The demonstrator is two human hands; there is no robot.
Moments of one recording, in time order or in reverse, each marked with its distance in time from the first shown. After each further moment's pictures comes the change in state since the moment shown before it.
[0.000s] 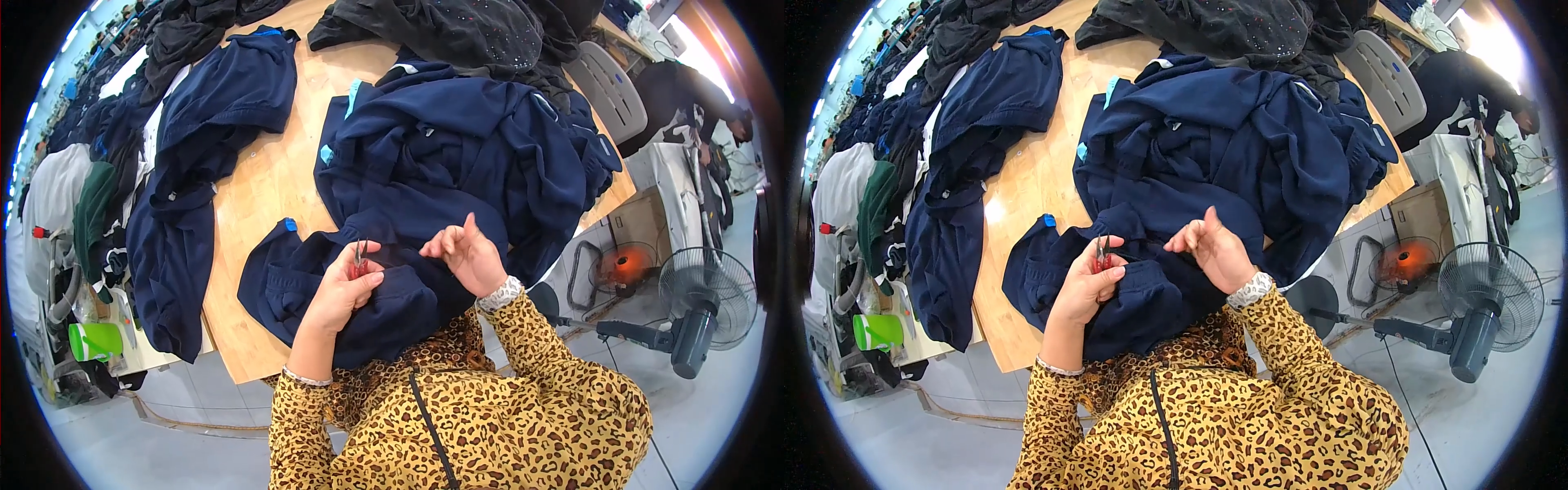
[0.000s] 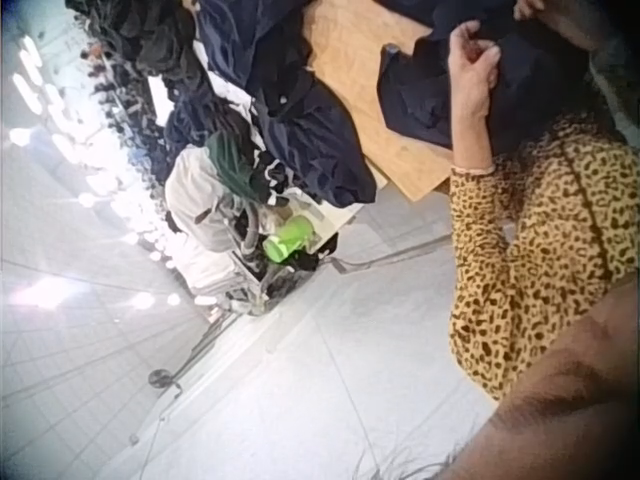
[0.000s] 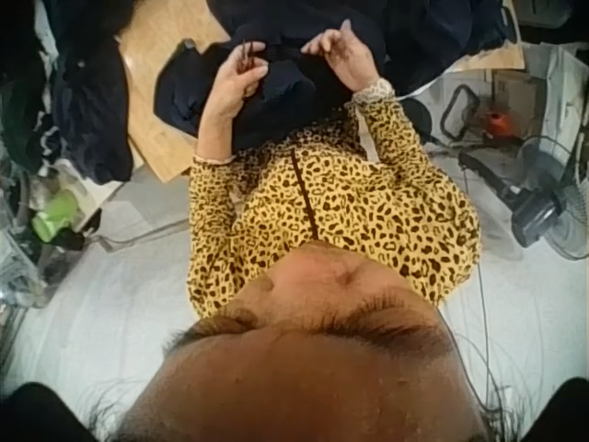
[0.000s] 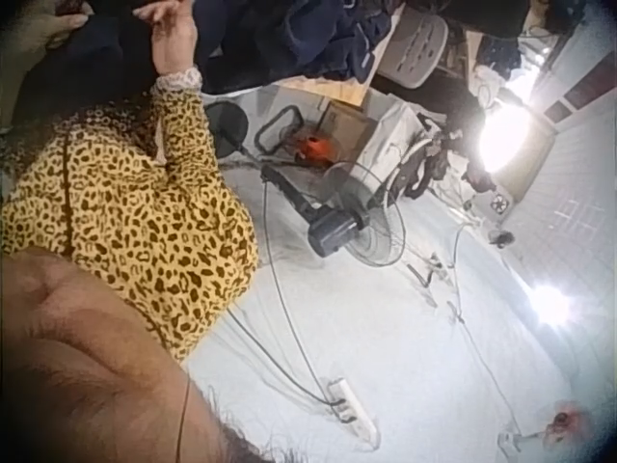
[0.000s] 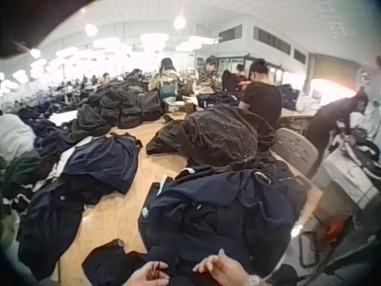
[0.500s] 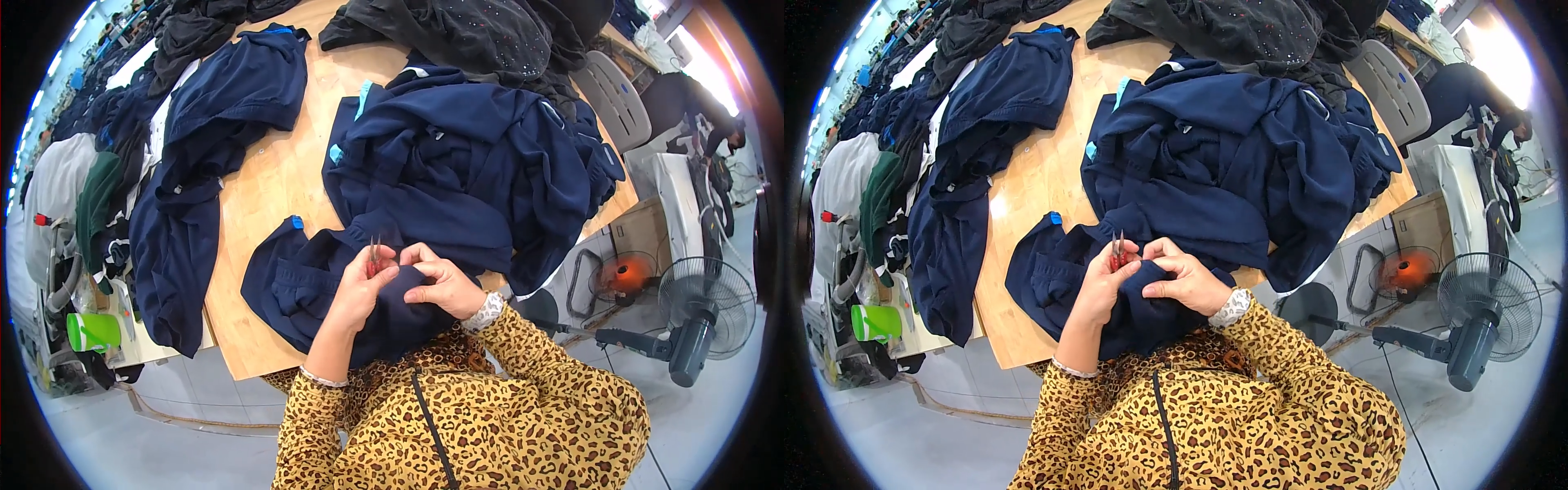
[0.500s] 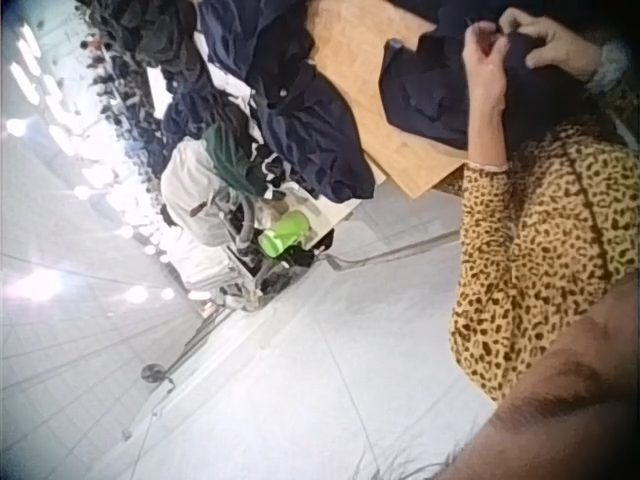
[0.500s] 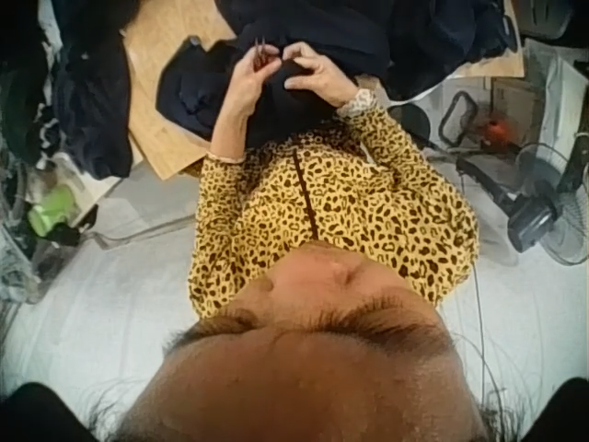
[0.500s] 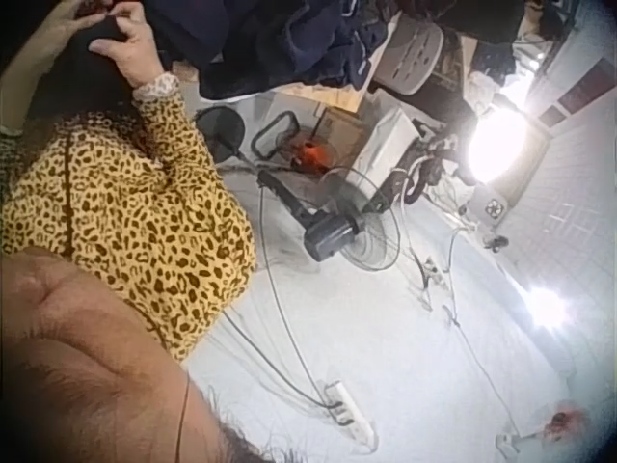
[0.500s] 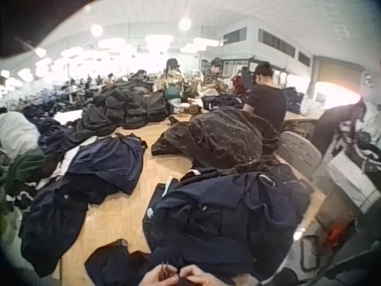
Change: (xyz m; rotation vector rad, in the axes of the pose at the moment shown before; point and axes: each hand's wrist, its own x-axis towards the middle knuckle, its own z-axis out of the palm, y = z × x) left_hand 0.012 -0.023 0.010 0.132 0.090 0.192; right_hand 0.002 0.024 0.037 -0.586 -0.092 0.180
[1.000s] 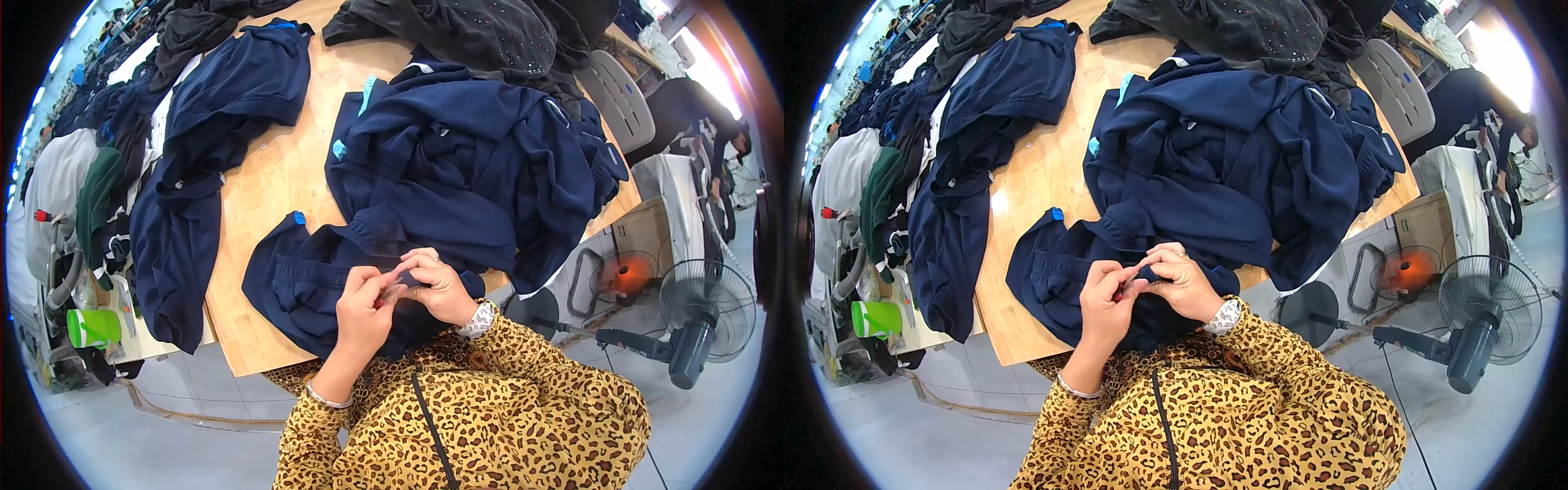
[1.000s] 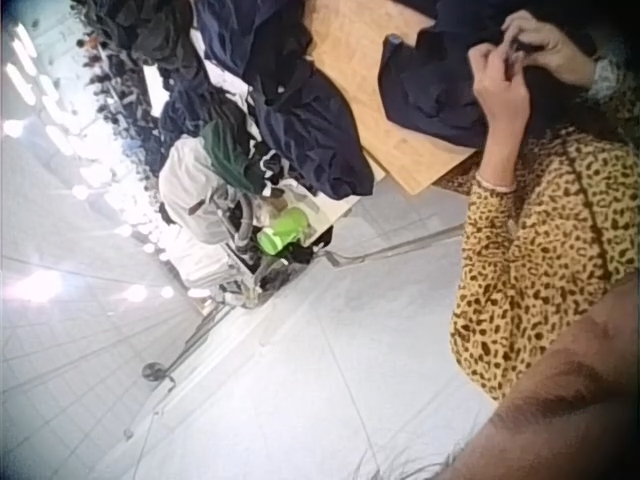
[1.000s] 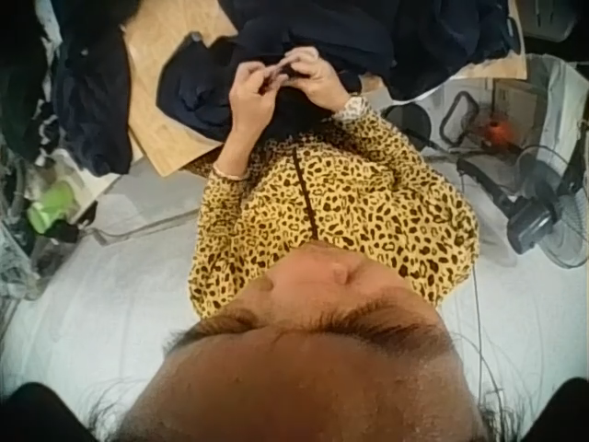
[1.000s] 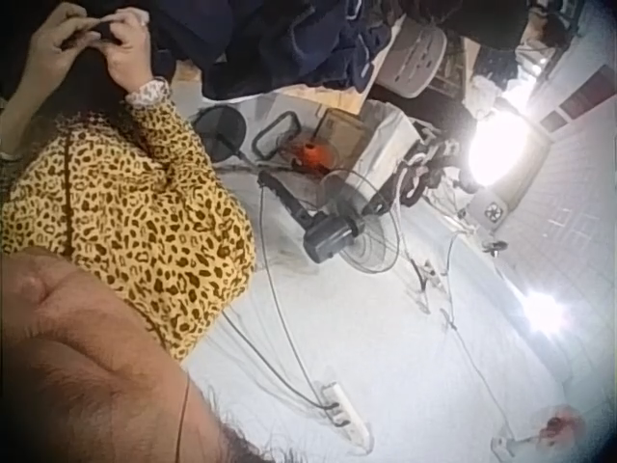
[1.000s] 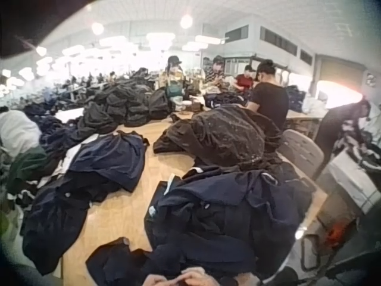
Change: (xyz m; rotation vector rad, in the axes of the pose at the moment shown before) left_hand -0.038 -0.010 0.012 0.720 0.295 0.537; right_hand 0.001 0.026 0.011 -0.531 0.277 -0.275
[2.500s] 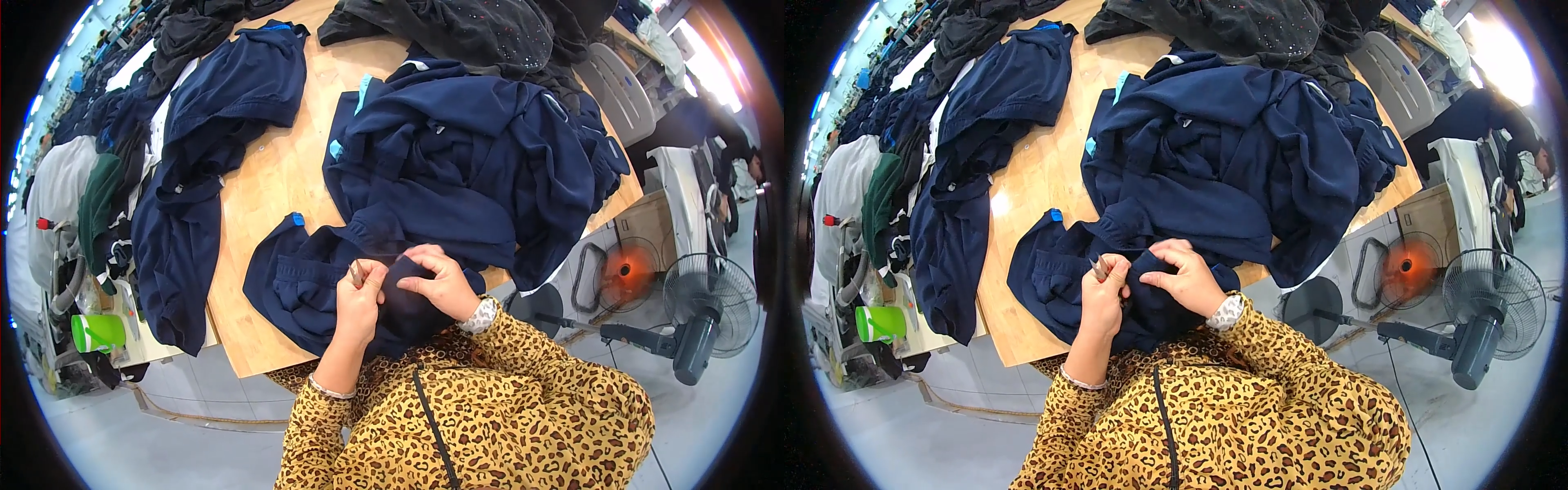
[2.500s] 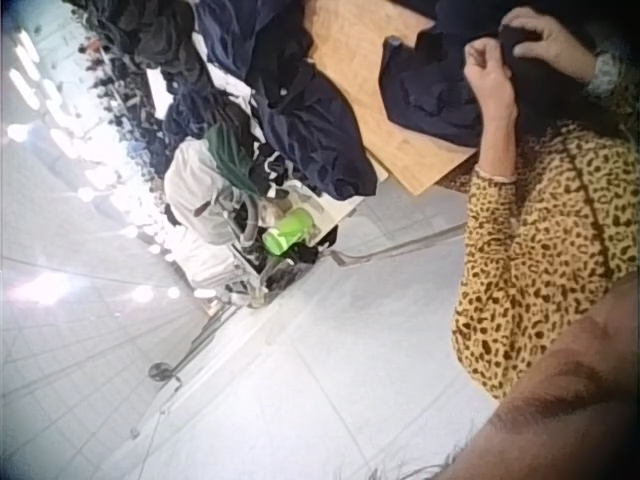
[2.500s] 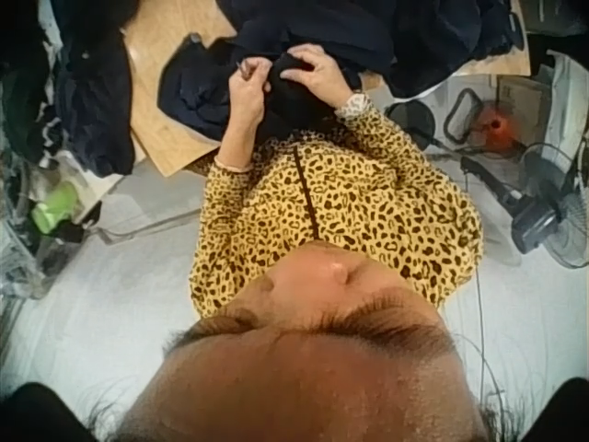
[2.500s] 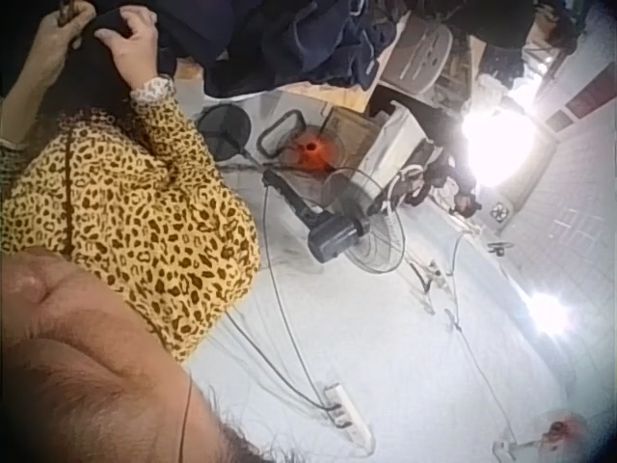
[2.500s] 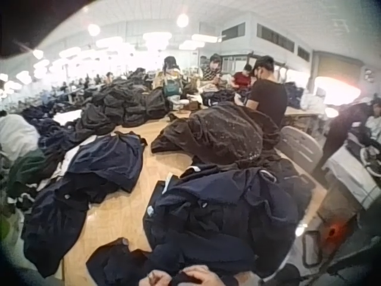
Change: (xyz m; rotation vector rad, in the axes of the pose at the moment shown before) left_hand 0.008 -0.019 0.010 -0.683 -0.004 -0.568; right_hand 0.003 -0.009 -0.002 0.032 0.105 0.303
